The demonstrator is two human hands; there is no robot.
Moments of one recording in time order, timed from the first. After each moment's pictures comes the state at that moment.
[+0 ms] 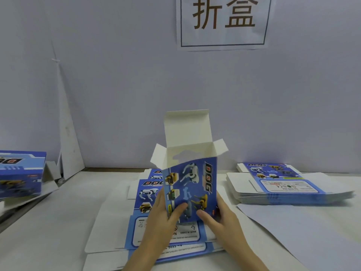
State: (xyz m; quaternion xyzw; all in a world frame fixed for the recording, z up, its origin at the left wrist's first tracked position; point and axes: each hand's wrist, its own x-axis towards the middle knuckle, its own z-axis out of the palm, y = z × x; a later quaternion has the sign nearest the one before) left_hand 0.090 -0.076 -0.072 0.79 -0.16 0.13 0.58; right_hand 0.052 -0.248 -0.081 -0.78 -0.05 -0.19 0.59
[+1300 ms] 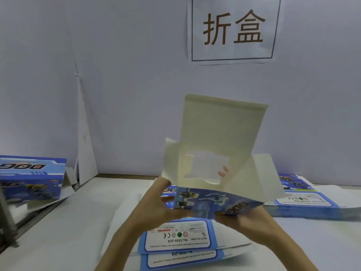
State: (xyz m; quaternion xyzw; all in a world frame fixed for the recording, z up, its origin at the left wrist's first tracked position) left_hand 0.091 -0.024 0.005 0.79 -0.28 0.04 0.54; right_hand 0.021 -0.264 0.010 -0.84 -0.14 -0.13 0.50
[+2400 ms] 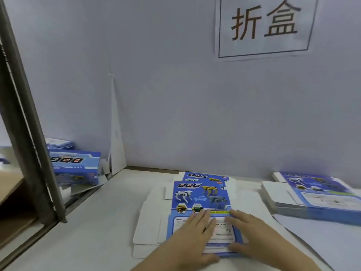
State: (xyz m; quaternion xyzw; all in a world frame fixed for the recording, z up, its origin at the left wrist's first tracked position) left_hand 0.068 -0.038 -0.068 0.93 -0.37 -0.03 -0.03; right_hand 0.041 -0.246 -0.045 -0.98 -0.17 0.01 0.06
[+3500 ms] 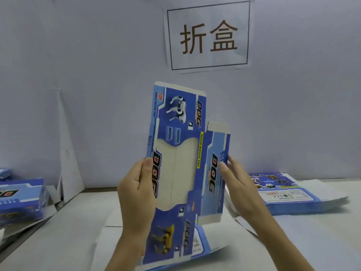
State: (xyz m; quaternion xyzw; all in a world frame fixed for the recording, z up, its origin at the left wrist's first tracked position) left_hand 0.049 -0.065 0.066 0.68 -0.17 0.37 0.61; right_hand 0.023 -0.257 0.060 -0.74 -0.03 -0.24 0.62
